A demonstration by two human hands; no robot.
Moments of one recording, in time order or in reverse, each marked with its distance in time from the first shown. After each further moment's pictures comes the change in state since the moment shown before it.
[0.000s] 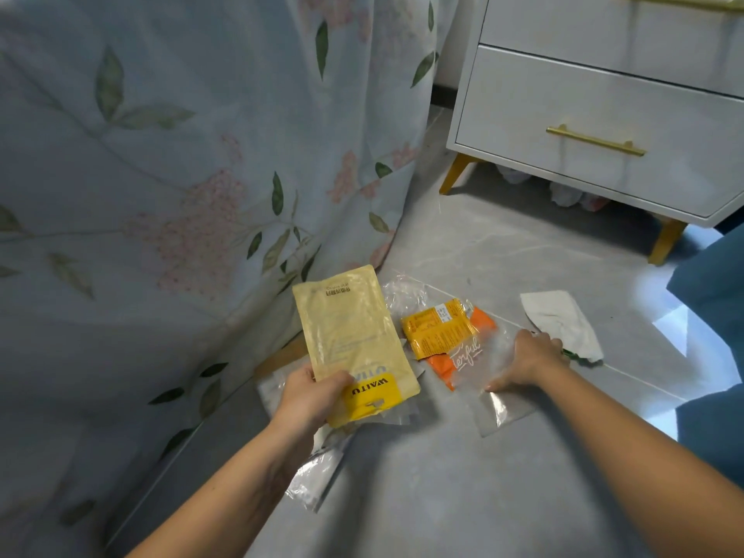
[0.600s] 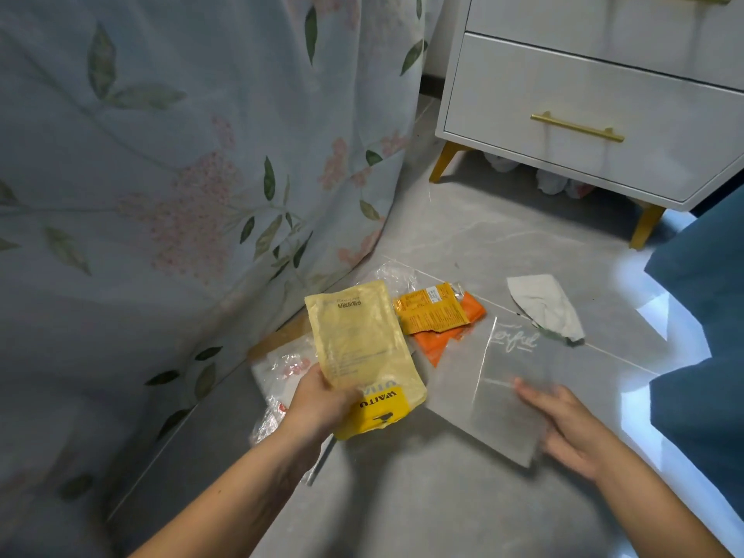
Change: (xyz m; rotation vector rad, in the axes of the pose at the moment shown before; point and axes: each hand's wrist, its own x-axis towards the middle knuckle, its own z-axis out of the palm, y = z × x) left_hand -0.029 -0.021 0.009 0.068 -0.148 0.079; right_hand -0.124 0.052 0.021 1.763 -0.463 -0.135
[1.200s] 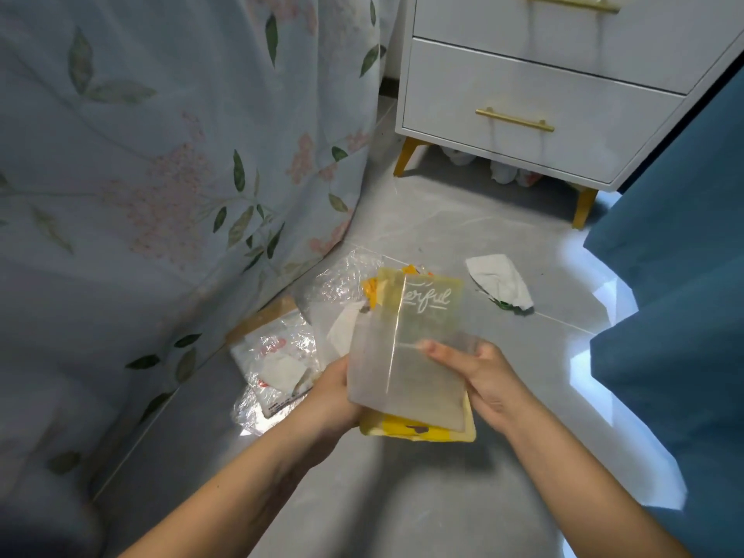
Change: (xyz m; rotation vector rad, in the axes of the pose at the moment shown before) left_hand -0.069 0.006 0.034 -0.004 -0.438 0.151; right_hand -0.038 0.009 0.061 -0.092 -0.094 -0.228
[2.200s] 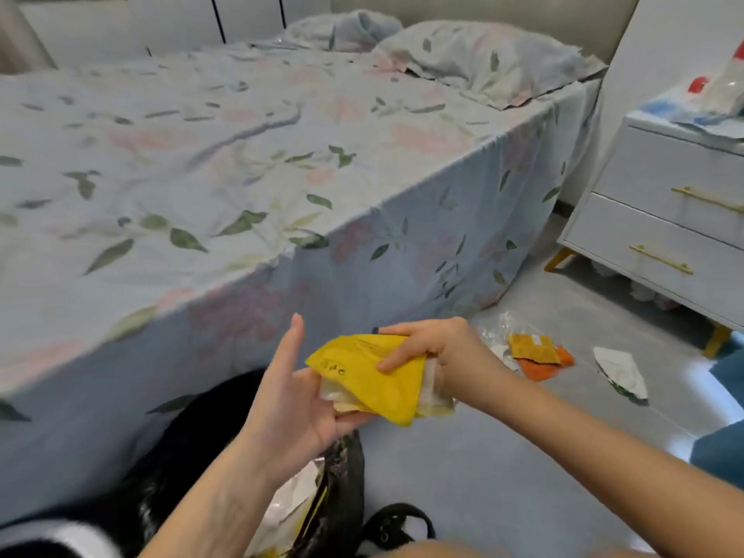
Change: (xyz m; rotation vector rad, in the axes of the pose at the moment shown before) left_hand -0.399 0.060 -0.092 -0.783 0.297 0.185; right_hand -0.222 -0.062 0.295 -1.098 -0.800 -0.767
